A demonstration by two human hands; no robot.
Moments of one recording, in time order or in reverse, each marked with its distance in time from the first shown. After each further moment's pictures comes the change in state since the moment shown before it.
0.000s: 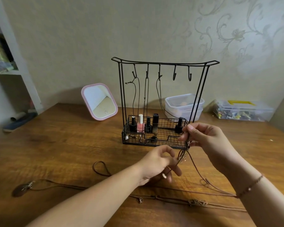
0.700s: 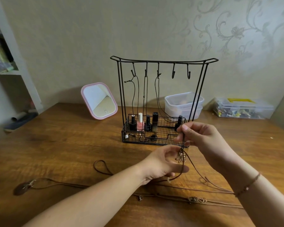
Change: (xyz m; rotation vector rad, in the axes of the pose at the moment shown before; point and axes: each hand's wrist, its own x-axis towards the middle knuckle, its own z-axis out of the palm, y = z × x) left_hand 0.009 -0.007 0.006 0.126 0.054 -0.025; right_hand -0.004 -0.003 0.007 0.021 -0.074 -0.014
